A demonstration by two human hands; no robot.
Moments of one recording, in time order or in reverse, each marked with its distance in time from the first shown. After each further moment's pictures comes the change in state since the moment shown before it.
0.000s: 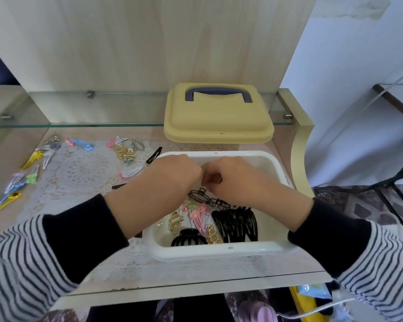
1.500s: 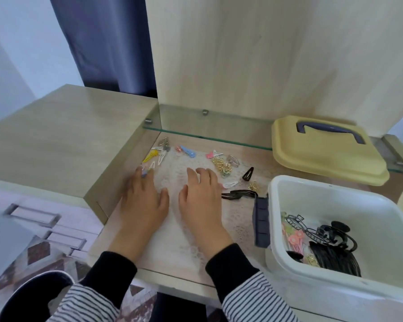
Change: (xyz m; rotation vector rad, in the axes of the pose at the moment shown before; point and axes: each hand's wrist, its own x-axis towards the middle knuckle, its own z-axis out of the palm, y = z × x) left_hand -0.083 -0.158 0.210 -0.671 0.660 -0.829; right_hand 0.105 -0.176 0.181 -0.063 0.643 -0.169
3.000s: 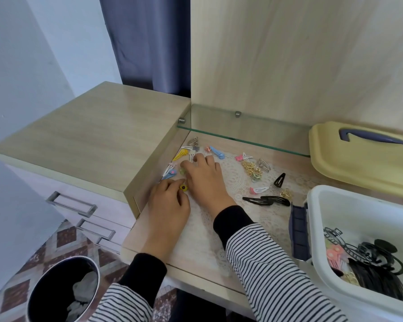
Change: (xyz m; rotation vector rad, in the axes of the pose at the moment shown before) left_hand -0.004 -0.018 0.007 -0.237 0.191 0.001; right_hand 0.057 -0.028 0.044 -0.124 -0.218 -0.342
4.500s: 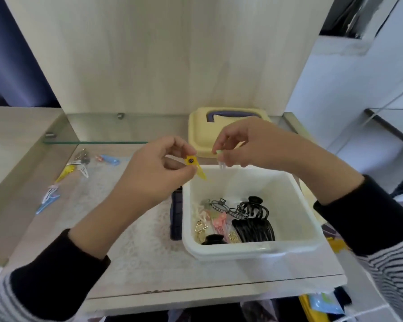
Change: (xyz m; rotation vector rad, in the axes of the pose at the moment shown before) left_hand -0.011 0.237 -0.045 -0.677 -0.657 0.164; right_hand -0.144 0.161 -0.270 0.482 -0.207 0.401
